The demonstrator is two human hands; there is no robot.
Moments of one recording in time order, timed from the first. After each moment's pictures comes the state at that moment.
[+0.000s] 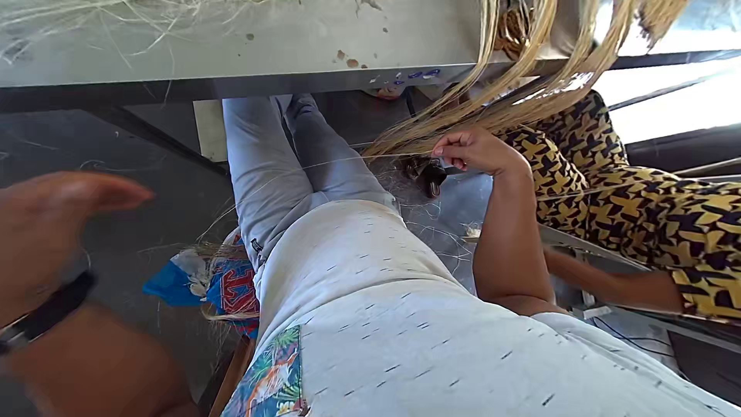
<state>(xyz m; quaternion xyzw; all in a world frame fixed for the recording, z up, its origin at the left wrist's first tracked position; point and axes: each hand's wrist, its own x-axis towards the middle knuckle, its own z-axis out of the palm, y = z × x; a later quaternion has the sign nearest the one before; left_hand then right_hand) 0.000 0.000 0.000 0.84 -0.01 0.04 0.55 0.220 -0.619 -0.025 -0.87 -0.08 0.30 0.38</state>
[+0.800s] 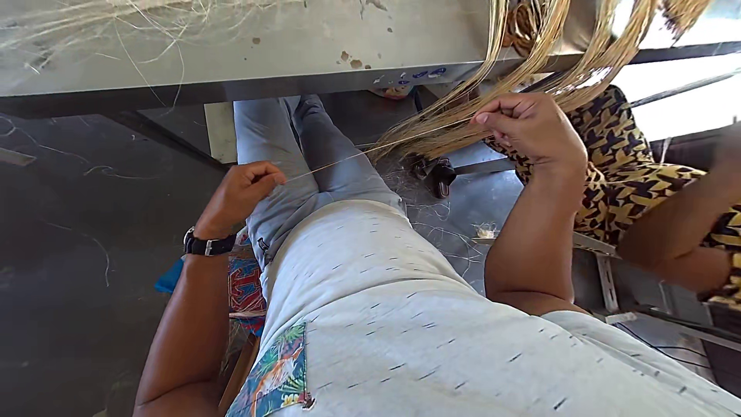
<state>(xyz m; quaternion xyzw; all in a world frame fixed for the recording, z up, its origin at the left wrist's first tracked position) 0.079 -0.135 -0.073 0.79 -0.11 -0.07 0.59 0.224 -0.629 0.023 -0.90 -0.17 0.10 0.39</state>
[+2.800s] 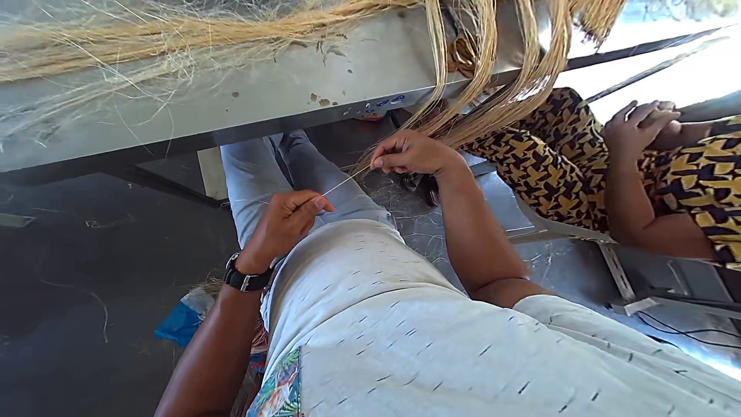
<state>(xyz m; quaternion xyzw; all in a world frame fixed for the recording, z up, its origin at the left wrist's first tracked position) 0.082 -0.219 -0.030 0.71 -0.17 -0.09 0.68 0.232 -0.537 -0.016 -0.76 -0.31 0.30 0.49</state>
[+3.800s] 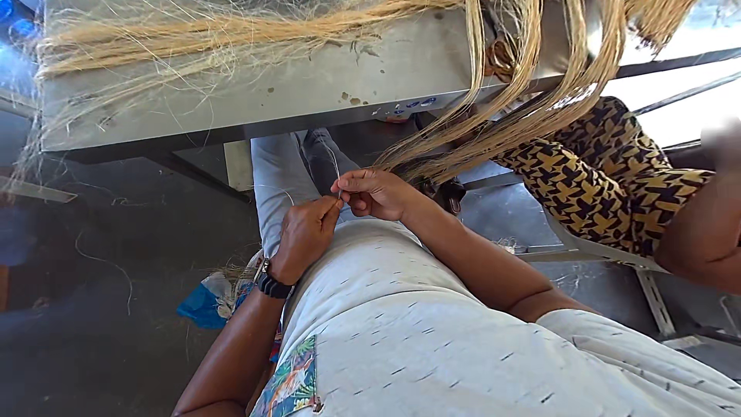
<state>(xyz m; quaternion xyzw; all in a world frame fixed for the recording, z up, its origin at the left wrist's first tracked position) 0.057 -0.232 -0.045 0.90 -0.10 0.07 0.41 0.152 -0.422 -0.020 -0.52 -0.03 0.46 0.72</state>
